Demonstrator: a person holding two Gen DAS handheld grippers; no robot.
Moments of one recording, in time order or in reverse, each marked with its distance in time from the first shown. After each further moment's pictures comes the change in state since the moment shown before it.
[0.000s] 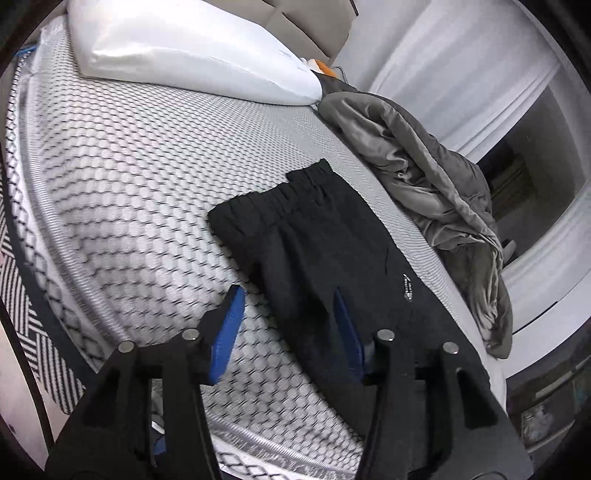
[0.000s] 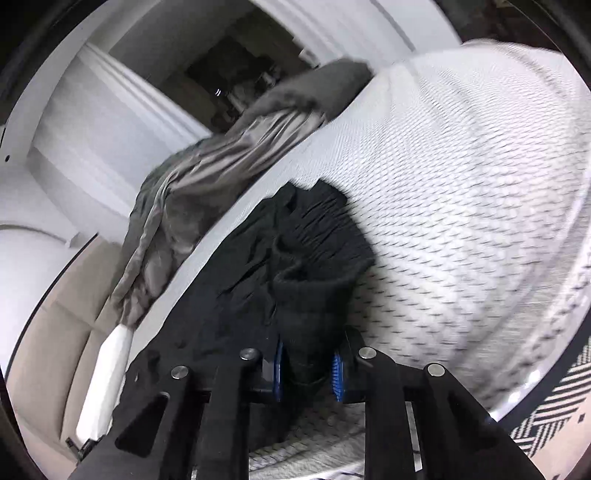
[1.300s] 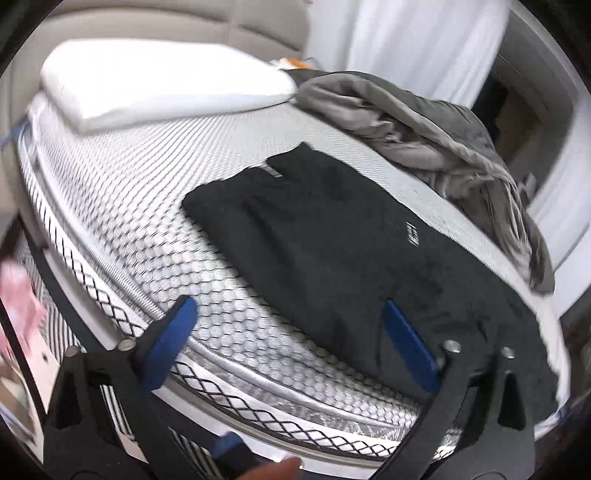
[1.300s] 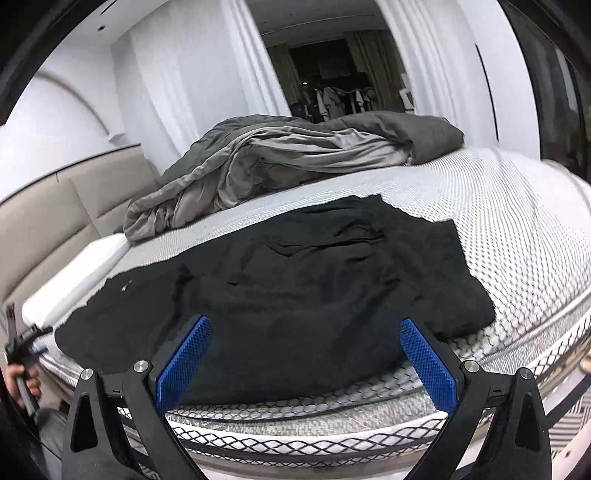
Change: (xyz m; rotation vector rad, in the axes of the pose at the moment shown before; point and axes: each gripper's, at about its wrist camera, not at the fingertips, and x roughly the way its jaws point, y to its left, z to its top) left arm -0.029 -0.037 -0.041 0.244 -0.023 0.120; right arm -0.037 0.083 -0.077 -0.487 -0.055 0.024
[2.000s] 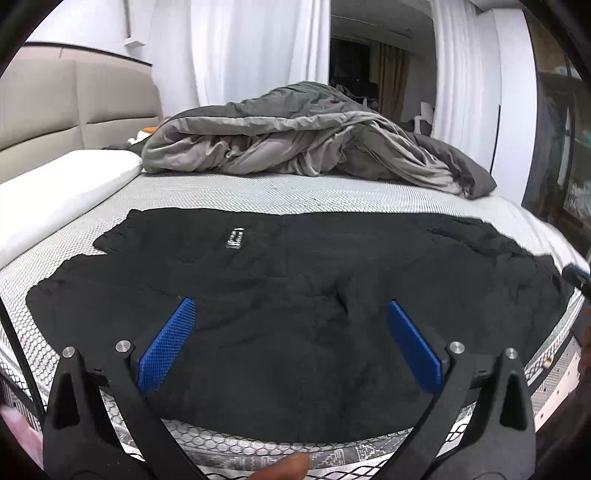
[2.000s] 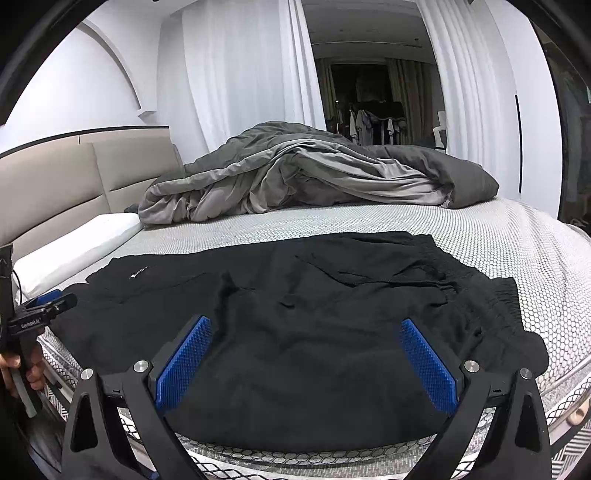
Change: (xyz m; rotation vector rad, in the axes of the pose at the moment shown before) left arm -0.008 -0.219 -0.085 0.517 -0.153 -0.221; right arm 0.023 0.089 0.004 -0.209 -0.072 0.002
